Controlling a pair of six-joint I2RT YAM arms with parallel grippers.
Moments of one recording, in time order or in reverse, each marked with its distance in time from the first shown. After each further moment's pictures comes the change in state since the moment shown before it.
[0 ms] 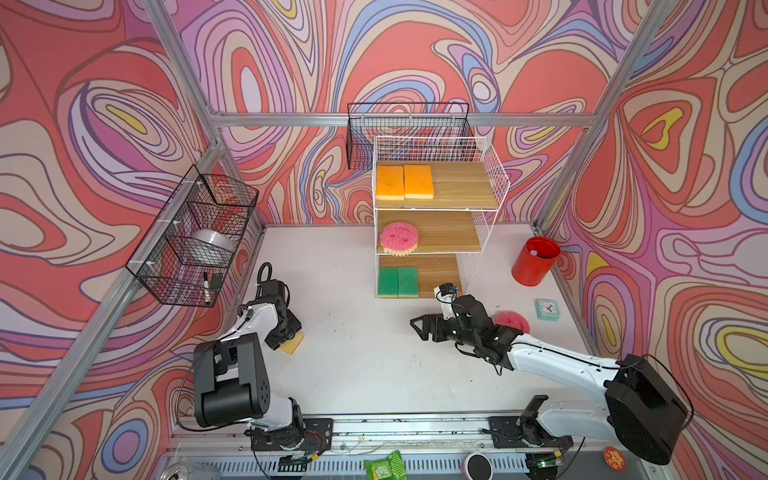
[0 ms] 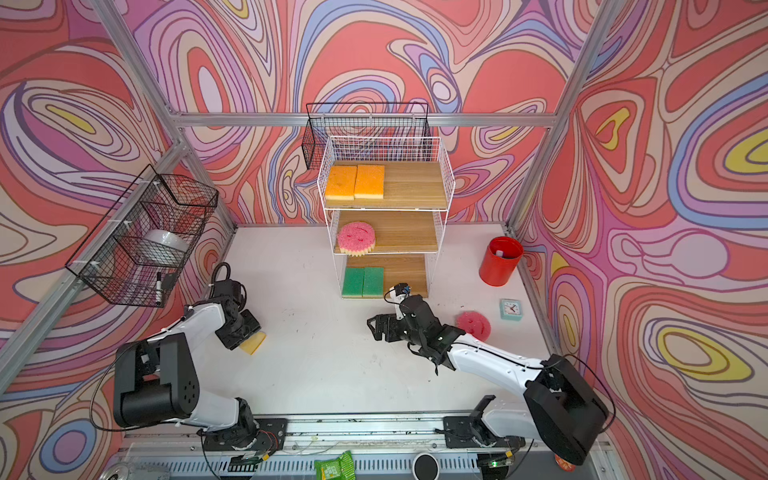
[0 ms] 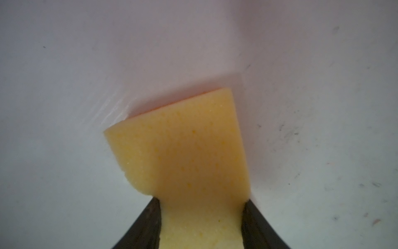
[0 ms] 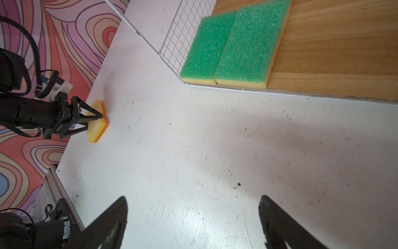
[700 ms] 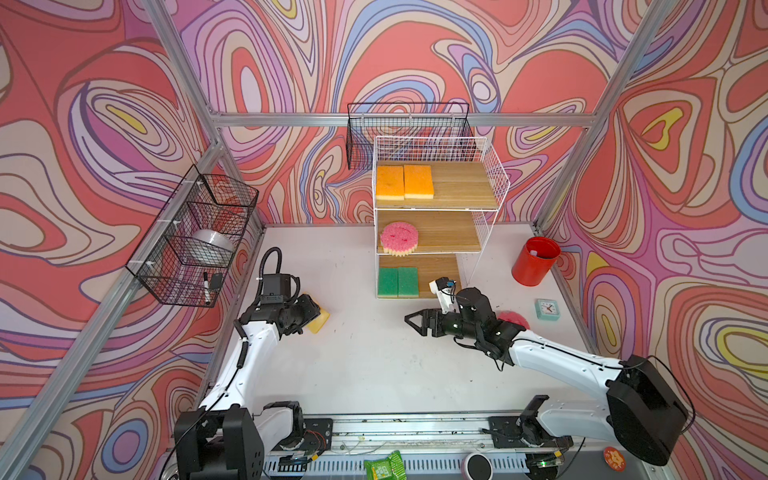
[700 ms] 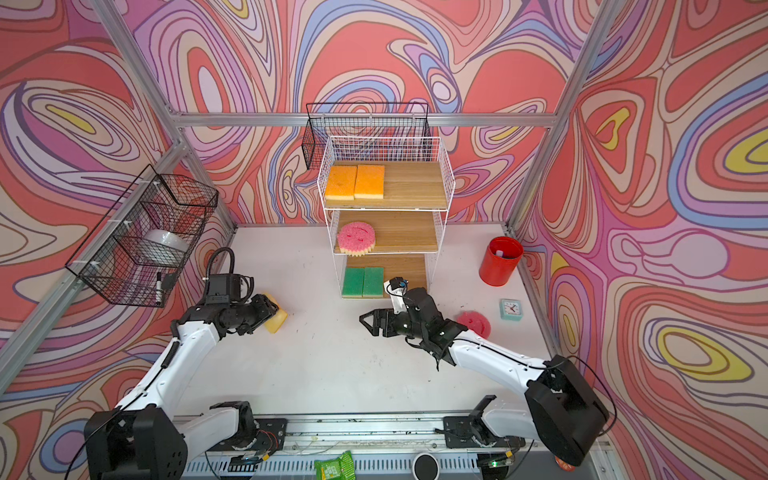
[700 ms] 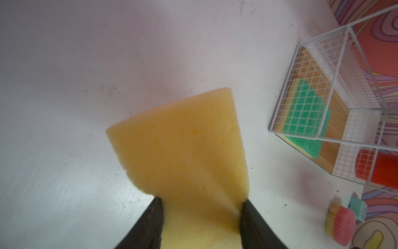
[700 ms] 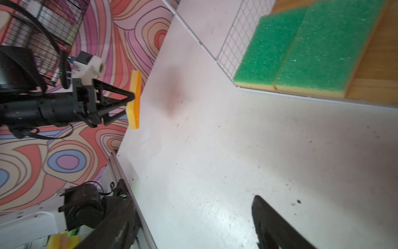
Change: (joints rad) left arm -0.186 -0.351 0.003 0.000 0.350 -0.010; right arm -0.037 0.003 0.038 0.112 -0.290 0.089
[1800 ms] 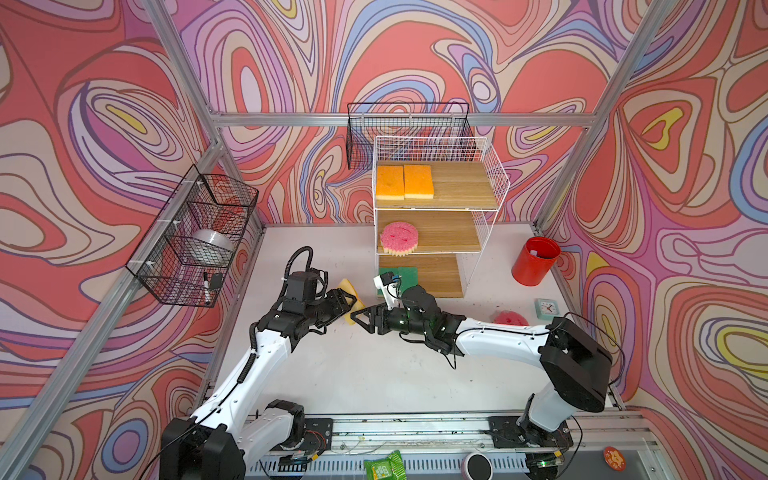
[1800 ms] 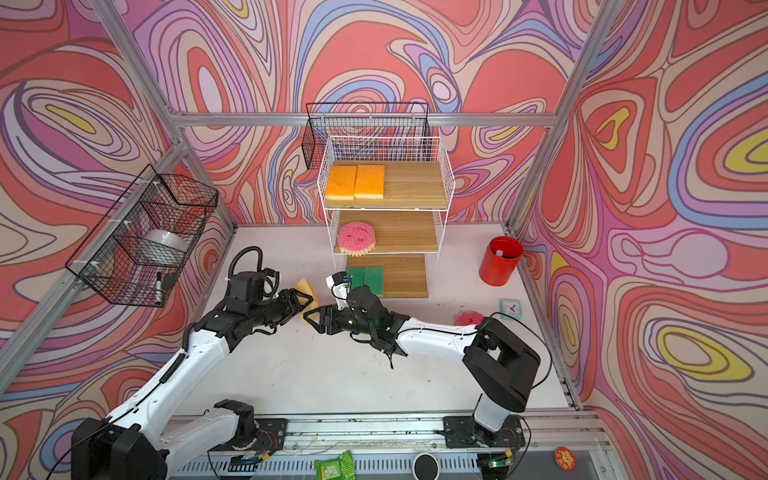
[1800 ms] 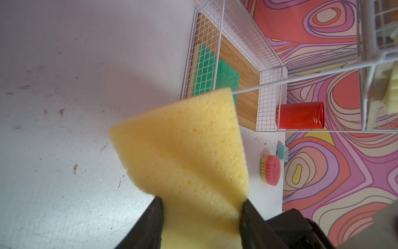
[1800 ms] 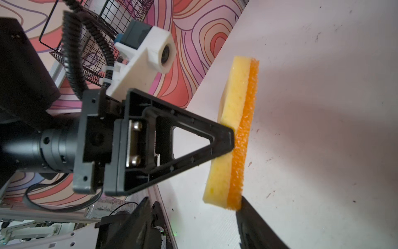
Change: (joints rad) left arm -0.240 -0.047 -0.007 0.198 0.123 -0.175; right arm 0.282 0.405 0.349 0.230 0.149 0.077
